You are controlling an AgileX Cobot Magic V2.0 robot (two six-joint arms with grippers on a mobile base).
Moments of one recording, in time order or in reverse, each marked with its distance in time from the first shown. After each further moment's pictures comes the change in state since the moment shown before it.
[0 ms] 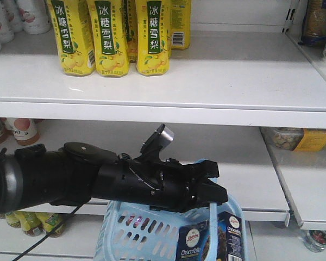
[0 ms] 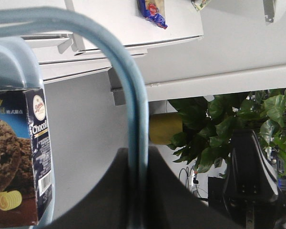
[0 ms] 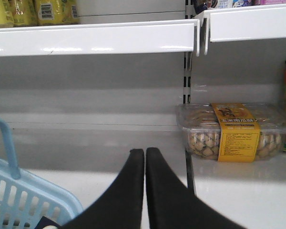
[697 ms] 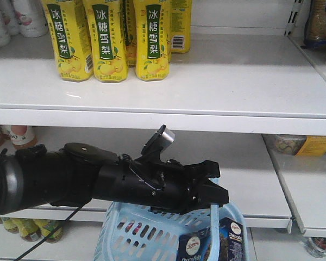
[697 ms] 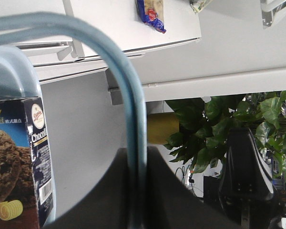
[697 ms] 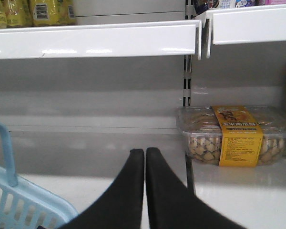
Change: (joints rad) left arm -0.004 0.000 0.000 -0.005 0.007 -0.011; right arm 0.000 0.000 0.000 0.000 0.000 0.000
